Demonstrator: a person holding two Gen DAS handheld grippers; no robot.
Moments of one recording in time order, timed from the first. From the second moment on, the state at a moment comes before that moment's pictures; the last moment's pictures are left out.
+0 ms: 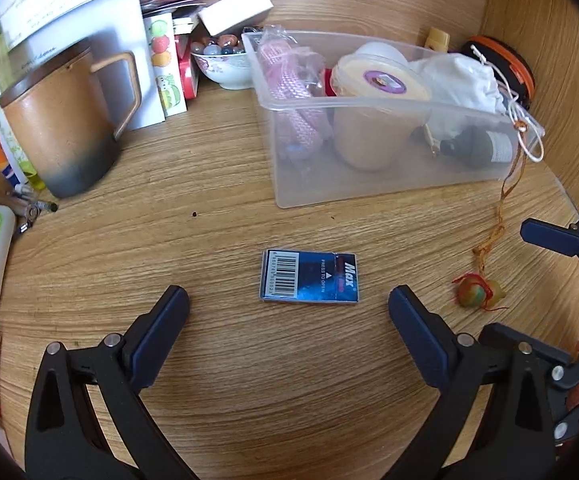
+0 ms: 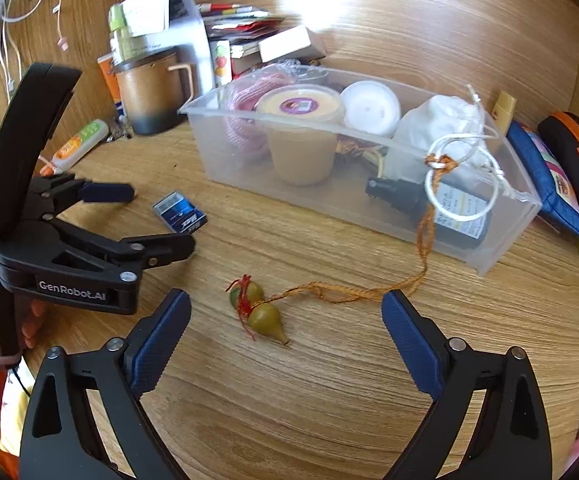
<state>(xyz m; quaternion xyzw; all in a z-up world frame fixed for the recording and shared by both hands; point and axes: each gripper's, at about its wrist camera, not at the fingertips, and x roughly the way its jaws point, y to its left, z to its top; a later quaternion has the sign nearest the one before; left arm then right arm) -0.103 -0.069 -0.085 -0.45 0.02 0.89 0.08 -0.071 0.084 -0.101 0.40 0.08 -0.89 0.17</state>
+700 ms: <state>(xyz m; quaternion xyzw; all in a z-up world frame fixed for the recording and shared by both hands) -0.105 -0.058 -0.083 -0.45 0.05 0.89 0.09 -0.078 0.075 -0.112 0.43 0.10 -0.88 0.20</state>
